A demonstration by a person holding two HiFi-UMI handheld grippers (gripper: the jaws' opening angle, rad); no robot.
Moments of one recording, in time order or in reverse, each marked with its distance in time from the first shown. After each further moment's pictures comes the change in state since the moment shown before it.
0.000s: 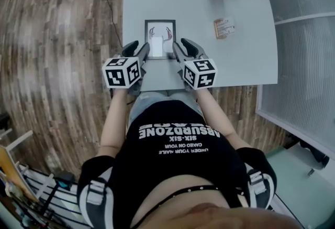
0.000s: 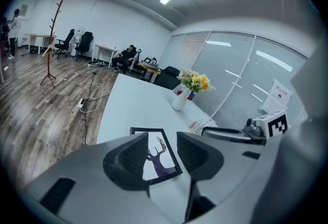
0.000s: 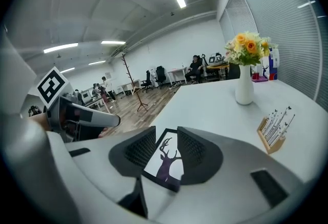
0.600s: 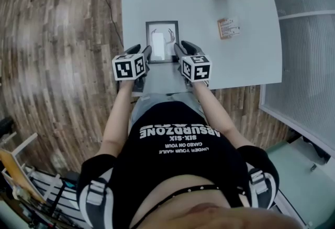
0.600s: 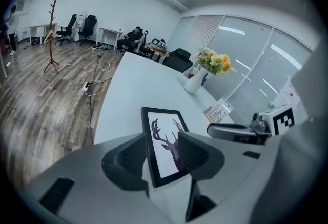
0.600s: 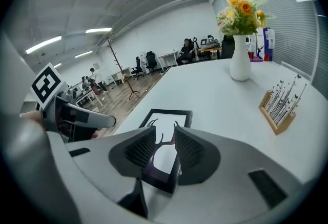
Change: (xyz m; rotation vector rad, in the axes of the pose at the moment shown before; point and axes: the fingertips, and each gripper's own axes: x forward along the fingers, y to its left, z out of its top) left arm 0.067 0.055 -0.051 -0.064 0.181 0.054; right arm 0.060 -0.039 -0.063 0.080 0.176 -0.079
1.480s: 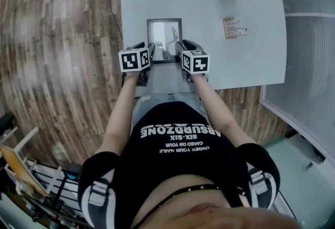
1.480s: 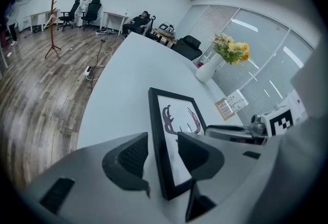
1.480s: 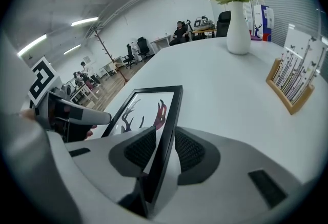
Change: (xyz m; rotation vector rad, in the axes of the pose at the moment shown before) left arm 0.065 0.030 -0.024 -0.078 0.140 0.021; right arm 0.062 -0.038 -0.045 0.074 0.168 -0.034
